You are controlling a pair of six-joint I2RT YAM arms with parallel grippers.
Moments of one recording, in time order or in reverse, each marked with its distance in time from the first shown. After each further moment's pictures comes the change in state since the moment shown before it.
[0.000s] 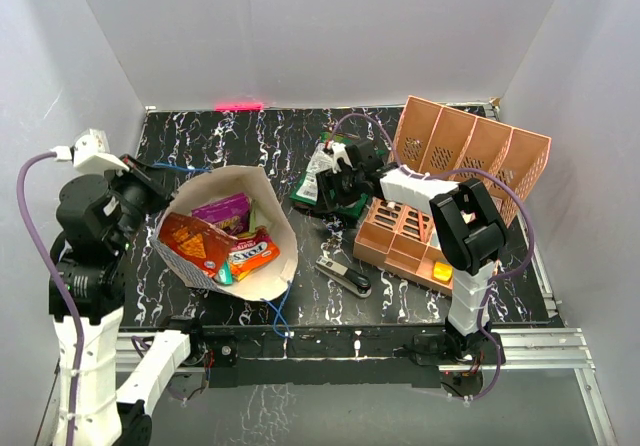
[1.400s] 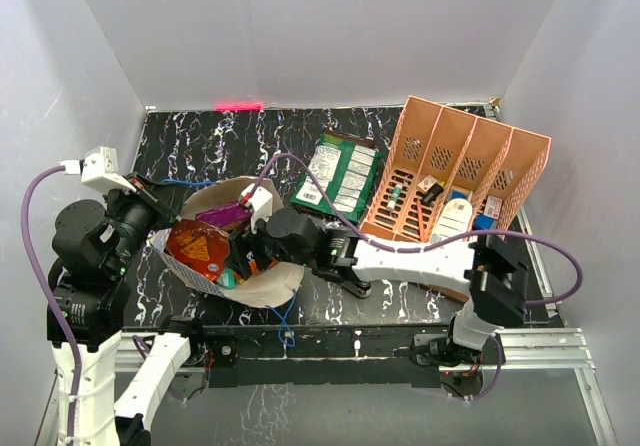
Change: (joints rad) left arm -0.031 -0.129 -0.083 0.010 0.146 0.051; right arm 0.721 -0.327 -0.071 0.295 0.461 0.236
